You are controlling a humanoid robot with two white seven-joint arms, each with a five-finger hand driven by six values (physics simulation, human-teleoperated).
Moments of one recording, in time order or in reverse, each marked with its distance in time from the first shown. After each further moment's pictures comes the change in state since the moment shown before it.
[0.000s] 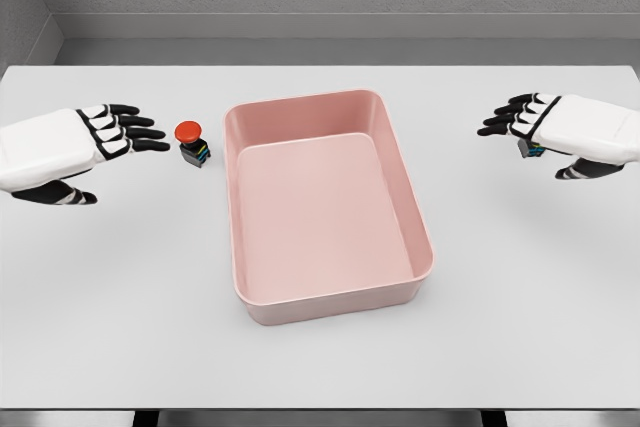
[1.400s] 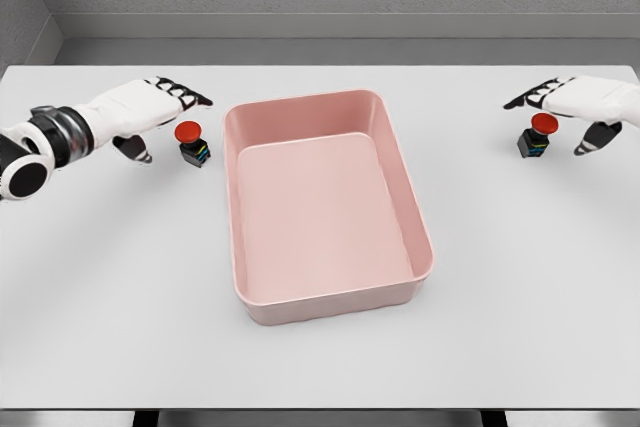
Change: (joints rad) left arm -0.258 -0.431 -0.172 0.164 -0.164 0.616 -0.367; right arm -0.181 0.304 -0.030 0.531 0.115 -0.001 0.273
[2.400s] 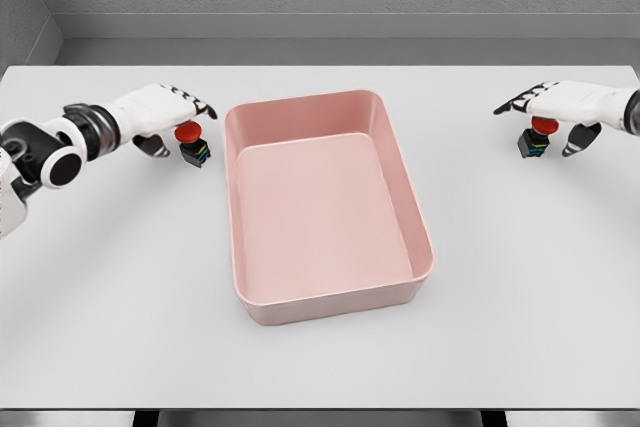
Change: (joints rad) left arm -0.025 -0.114 -0.049 0.165 -0.048 -0.010 -0.017; right arm -0.029 0.104 0.003 0.120 0.124 0.000 -0.009
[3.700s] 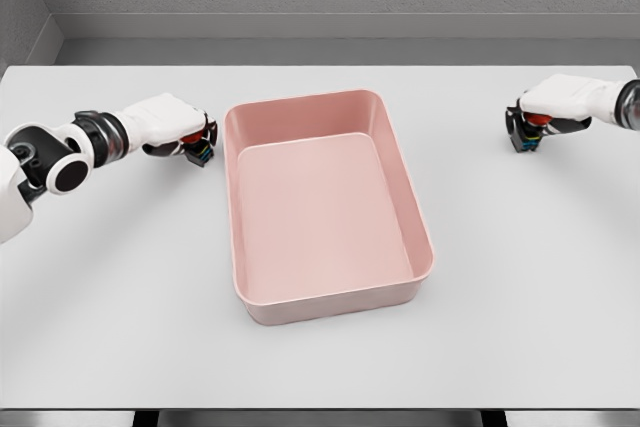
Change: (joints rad) left arm -0.012 0.001 -0.035 -0.003 -0.004 -0.044 0.001; right arm -0.017 0.010 -0.006 -0.043 0.044 0.000 0.006
